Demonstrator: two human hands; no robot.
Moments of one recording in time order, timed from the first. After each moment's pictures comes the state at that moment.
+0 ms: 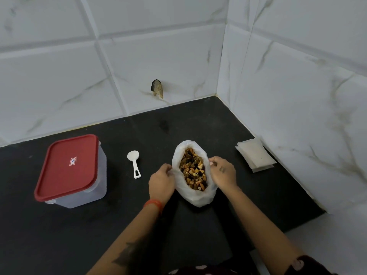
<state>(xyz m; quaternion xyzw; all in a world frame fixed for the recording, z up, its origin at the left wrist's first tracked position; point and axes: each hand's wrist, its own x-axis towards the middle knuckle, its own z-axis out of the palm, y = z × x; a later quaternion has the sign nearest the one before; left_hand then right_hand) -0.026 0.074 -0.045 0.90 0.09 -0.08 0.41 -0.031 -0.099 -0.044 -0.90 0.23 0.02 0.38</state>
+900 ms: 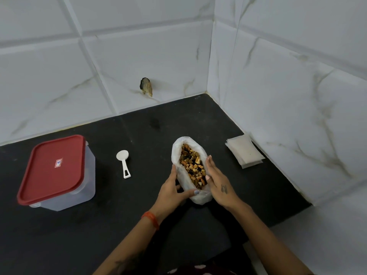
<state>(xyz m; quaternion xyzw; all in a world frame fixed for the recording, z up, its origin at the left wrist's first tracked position) -0.057 0.051 -0.060 0.78 -0.07 -0.24 0.57 -0.081 -0.125 -0.065 -0.88 0.00 0.05 0.48</state>
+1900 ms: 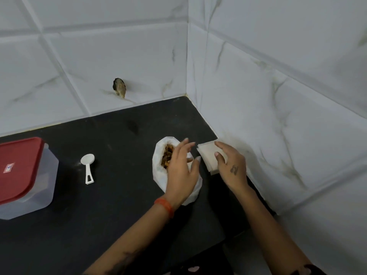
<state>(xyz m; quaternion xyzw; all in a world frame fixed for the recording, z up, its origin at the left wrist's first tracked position) -0.053 -0.089 -0.014 0.82 -0.16 0.09 0.54 -0.059 -0.236 -0.026 -0.89 0.11 -0.21 0.38</state>
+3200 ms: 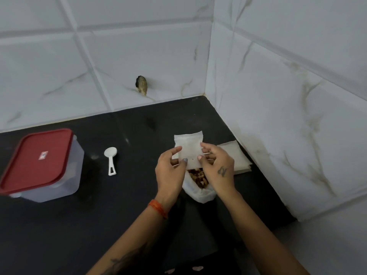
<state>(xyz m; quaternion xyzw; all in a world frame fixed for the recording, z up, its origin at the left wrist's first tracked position) -0.053 -0.025 -0.002 0.77 0.07 0.02 0.63 -0.059 -0.146 -0.002 -0.86 0.10 -0.17 0.47</state>
